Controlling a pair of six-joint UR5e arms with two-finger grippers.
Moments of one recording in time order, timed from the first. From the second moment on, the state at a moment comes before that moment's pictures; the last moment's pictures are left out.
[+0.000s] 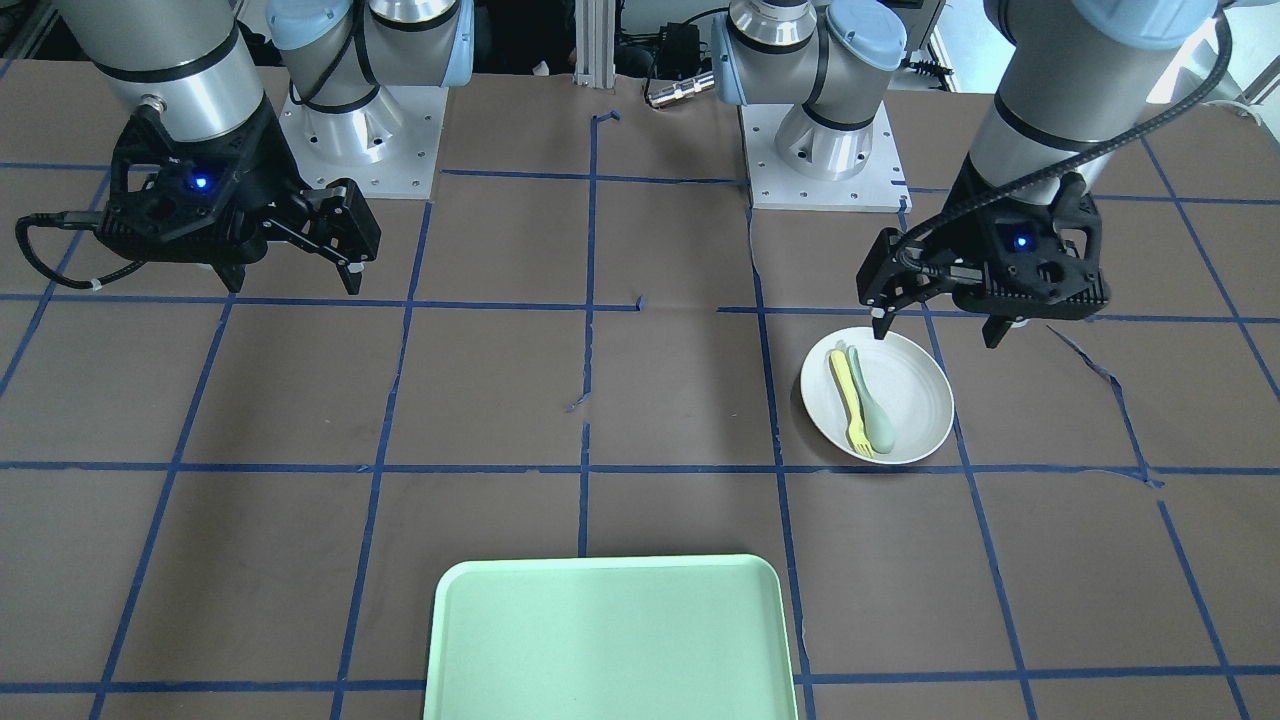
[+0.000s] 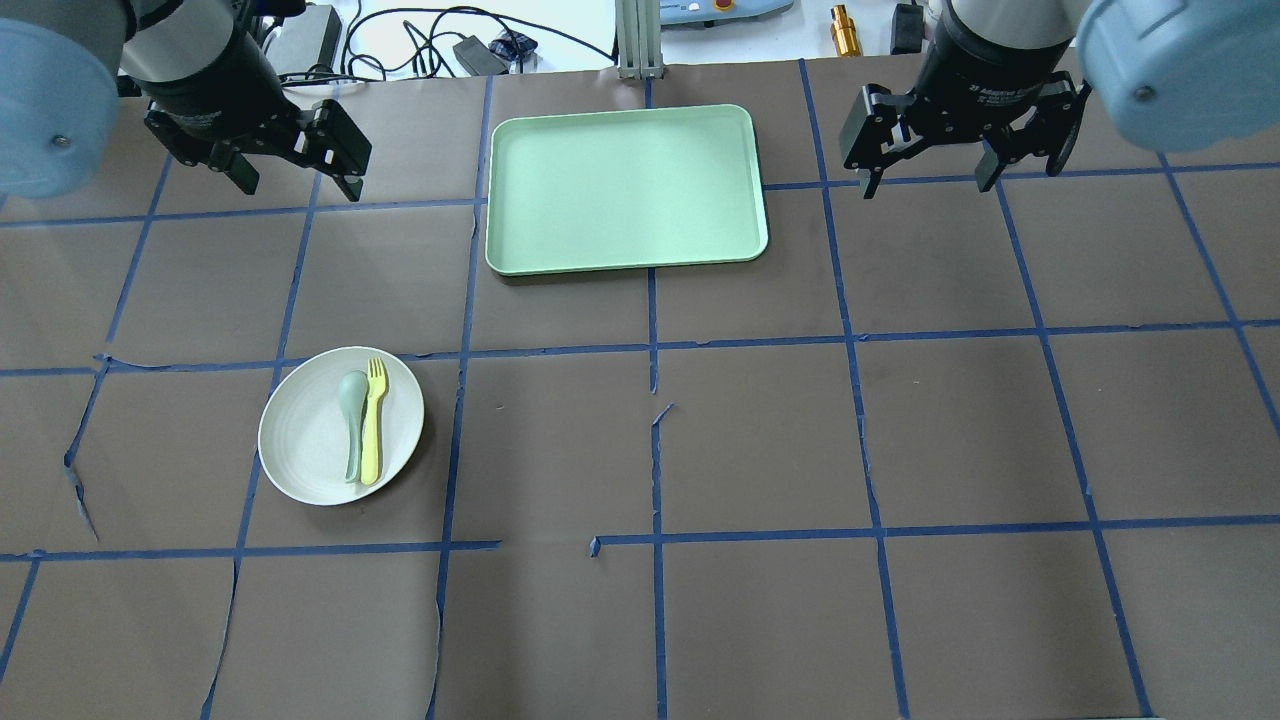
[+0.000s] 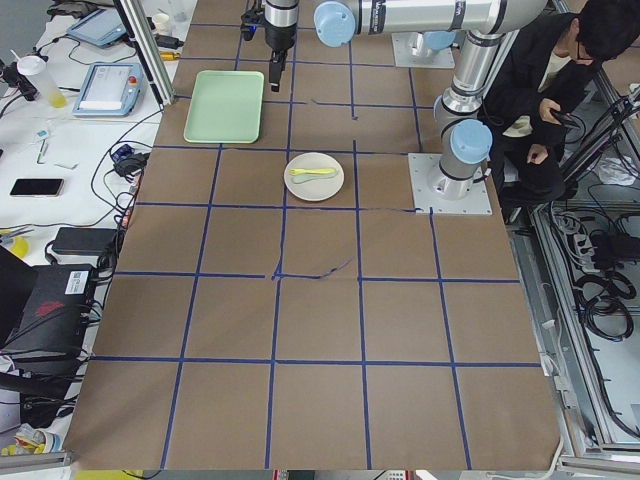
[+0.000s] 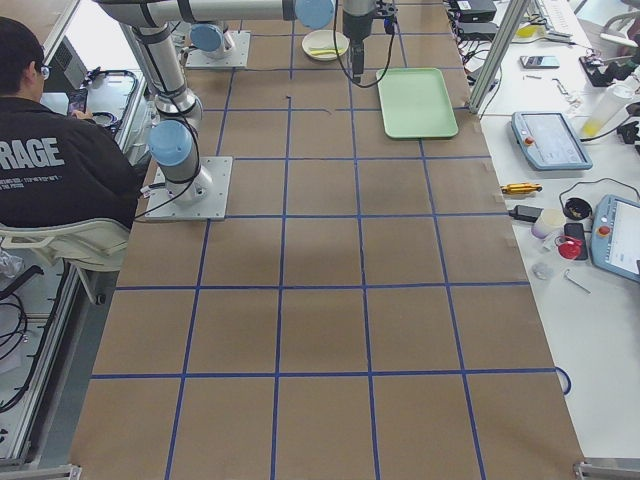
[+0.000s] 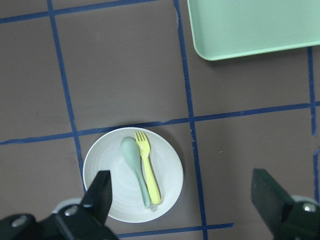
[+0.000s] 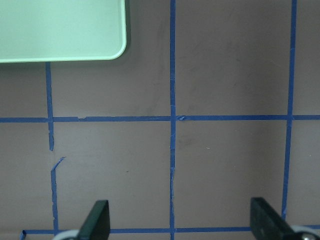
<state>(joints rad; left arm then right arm) -1.49 -1.65 -1.55 -1.42 1.63 0.18 1.60 -1.52 1.51 -1.62 -1.59 0.02</state>
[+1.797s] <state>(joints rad) -1.03 -1.78 -2.18 -0.84 1.51 0.57 1.60 -1.52 1.51 -1.62 -1.59 0.02</state>
